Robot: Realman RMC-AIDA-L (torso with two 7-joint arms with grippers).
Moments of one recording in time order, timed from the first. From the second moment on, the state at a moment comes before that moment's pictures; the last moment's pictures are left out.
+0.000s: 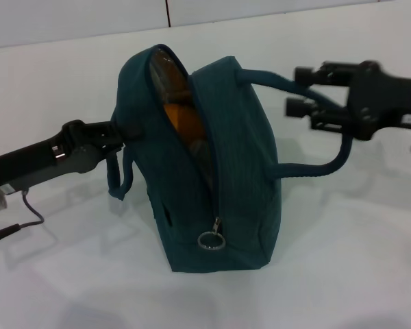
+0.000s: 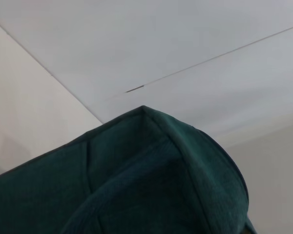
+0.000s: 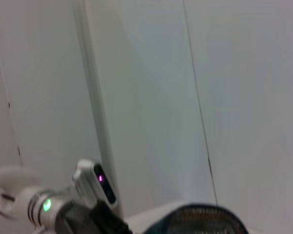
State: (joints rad) left arm -0.54 -2.00 1.05 0.37 1.44 1.56 -2.14; right arm 0.20 2.00 -1.14 -1.11 -1.38 -1.52 1.51
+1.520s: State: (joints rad) left arm -0.51 -2.04 0.96 0.36 1.43 1.54 -2.13; right arm 0.64 2.01 -1.00 -0.61 -1.91 -1.86 1.68
